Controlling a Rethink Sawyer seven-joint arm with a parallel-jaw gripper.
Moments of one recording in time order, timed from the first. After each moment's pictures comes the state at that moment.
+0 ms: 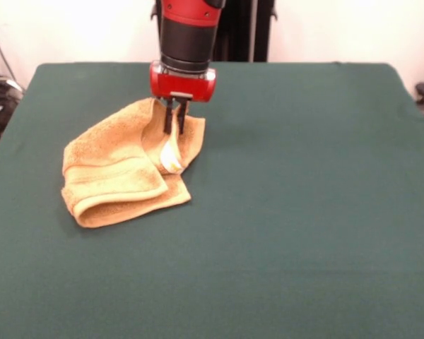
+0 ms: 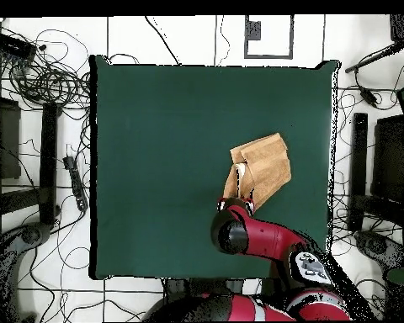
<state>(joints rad) -0.29 -0.45 -0.12 1.87 -0.21 -0.08 1.57</state>
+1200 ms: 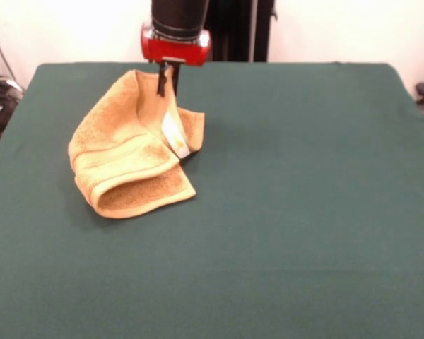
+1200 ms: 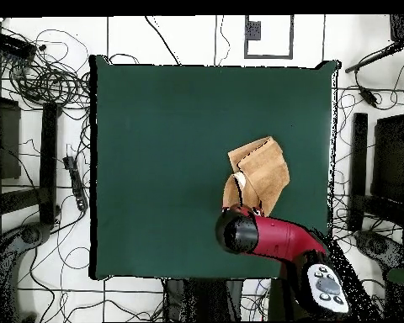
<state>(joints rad) -0.29 -0.61 -0.12 1.88 -0.24 0.27 1.57</state>
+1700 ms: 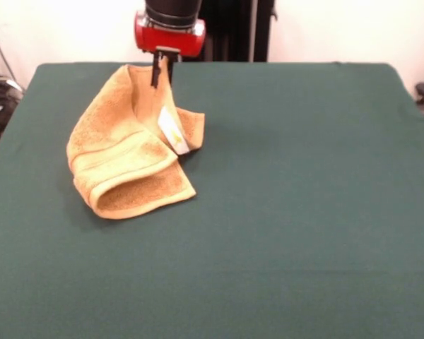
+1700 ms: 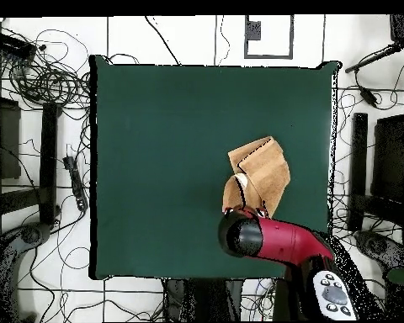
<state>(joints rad) -0.31 -0.65 -0.11 1.89 -0.27 0.28 1.57</state>
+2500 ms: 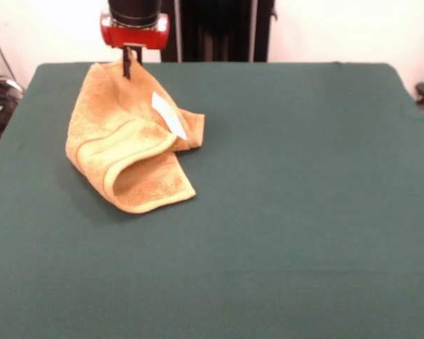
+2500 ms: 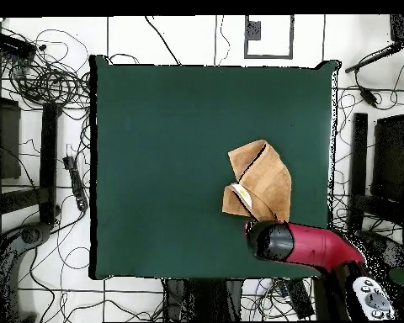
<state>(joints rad) -0.53 -0.65 0.01 1.88 -0.45 0.45 1.57</state>
